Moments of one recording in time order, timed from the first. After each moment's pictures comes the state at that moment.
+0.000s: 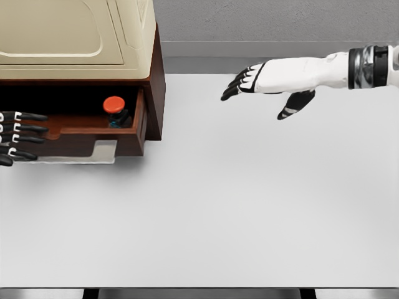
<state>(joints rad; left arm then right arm) -0.93 1.51 -0.98 -1.76 1.39 0.60 -0.62 -1.17 -0.84 1.12 -1.42 -0.03 -0.61 0.61</state>
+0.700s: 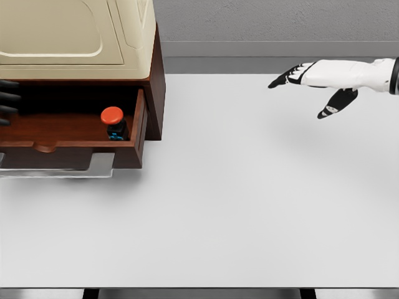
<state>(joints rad) -0.83 1.54 -0.69 -1.77 1.33 0.61 -0.61 -1.12 -0.91 1.11 -1.26 -0.03 -0.61 0.55</state>
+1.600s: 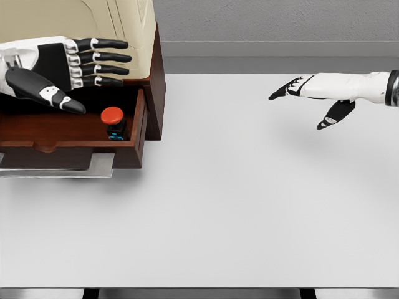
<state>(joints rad) -0.86 1.08 -0.65 -1.77 1.33 0.49 -0.61 -1.08 -0.91 1.11 -1.25 -0.03 -0.61 0.55</state>
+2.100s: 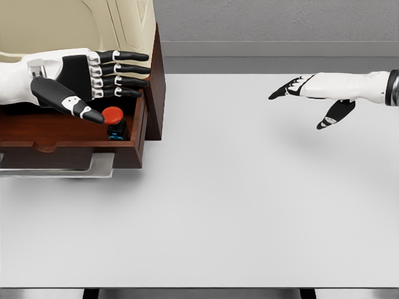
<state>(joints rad) -0.86 1.02 -0.68 -1.77 1.32 0.49 -0.61 -1.08 -0.91 1.11 -1.25 -0.03 -0.61 0.55</state>
